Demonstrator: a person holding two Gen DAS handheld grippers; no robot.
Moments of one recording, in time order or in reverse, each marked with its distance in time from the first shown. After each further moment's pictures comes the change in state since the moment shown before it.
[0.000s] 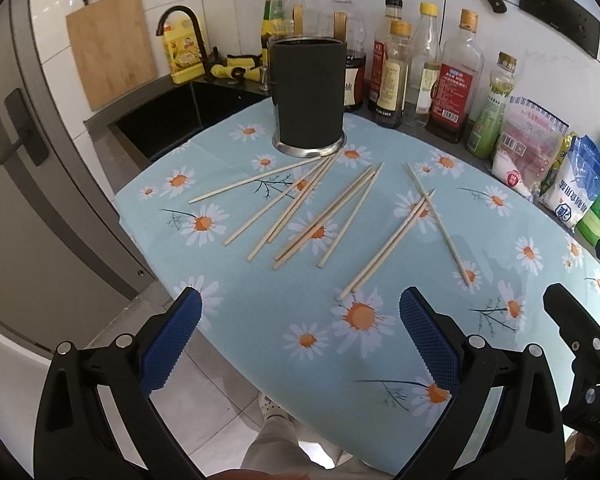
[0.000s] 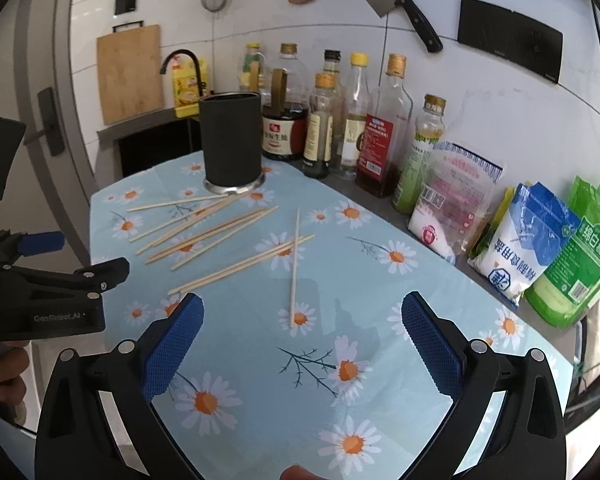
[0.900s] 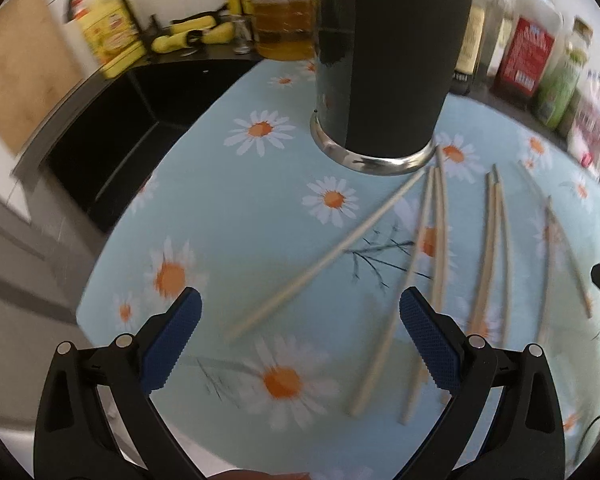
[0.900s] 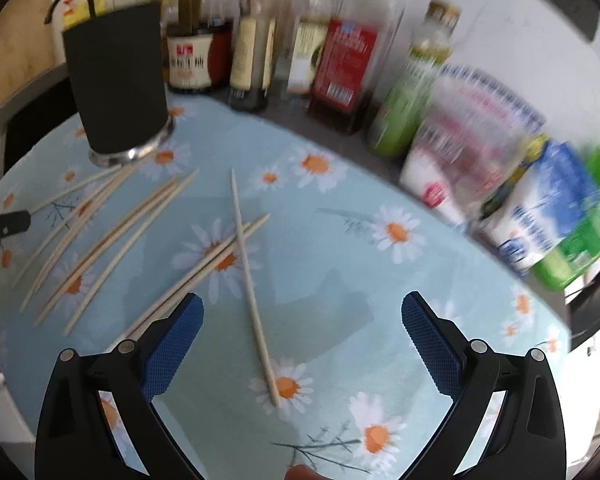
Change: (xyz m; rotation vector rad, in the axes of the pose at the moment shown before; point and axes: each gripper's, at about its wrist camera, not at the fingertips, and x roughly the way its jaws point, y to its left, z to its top) left arm 0.172 0.087 0.112 0.259 0.188 -0.092; right arm 0.158 0.001 0.037 0.140 0.316 -0.257
